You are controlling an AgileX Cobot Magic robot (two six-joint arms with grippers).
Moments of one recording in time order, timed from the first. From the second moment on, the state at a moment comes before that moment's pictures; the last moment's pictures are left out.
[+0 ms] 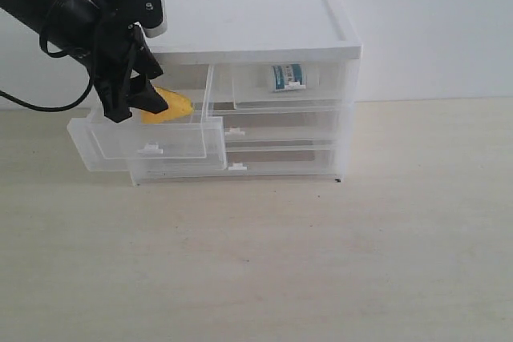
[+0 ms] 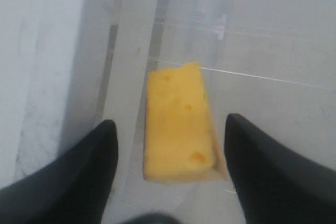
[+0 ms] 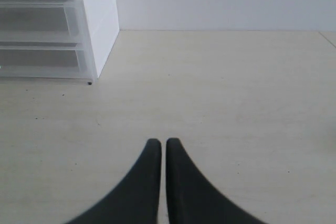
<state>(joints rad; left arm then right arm) -0.26 1.87 -1.59 -0.37 0.83 1.37 0.08 0.00 0.00 -0.01 0.33 0.03</state>
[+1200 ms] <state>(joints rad) -0.26 1.65 -1.62 -0.34 1.21 1.36 0.08 0.00 0.00 -0.01 0.33 0.03</state>
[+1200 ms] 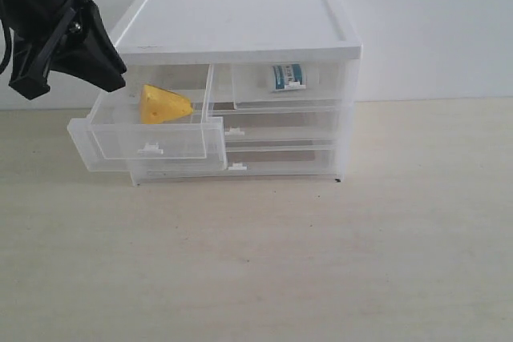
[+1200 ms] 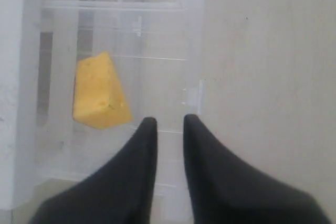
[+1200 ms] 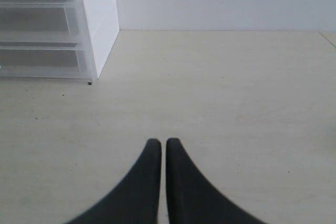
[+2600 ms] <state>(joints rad) -0.26 1.86 -1.62 -0.34 1.20 1.42 0.08 0.00 0.00 -0.01 0.33 0.03</state>
